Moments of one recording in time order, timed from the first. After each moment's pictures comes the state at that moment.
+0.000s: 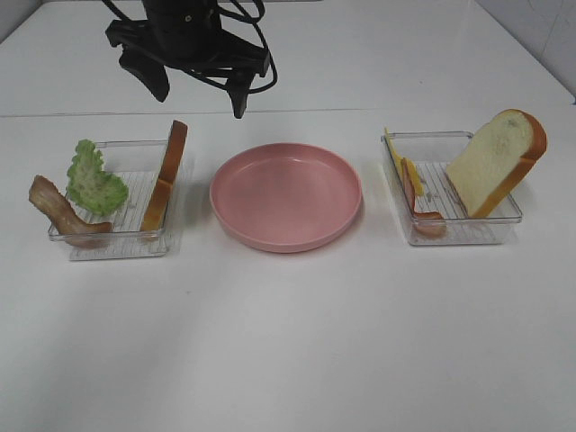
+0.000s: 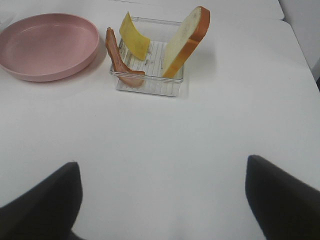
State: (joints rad) left arm -0.50 2.23 -2.14 0.18 1.22 -0.25; right arm -0.04 0.00 -0.50 0.15 1.07 -0.14
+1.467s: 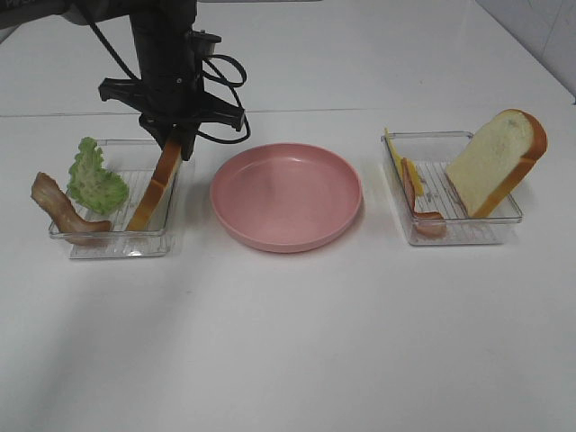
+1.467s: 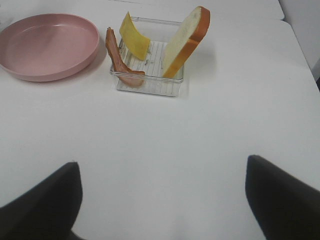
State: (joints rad) left arm -0.43 2.38 -2.14 0.20 1.23 -0.27; right arm -0.04 0.00 -0.50 0.15 1.07 -0.14
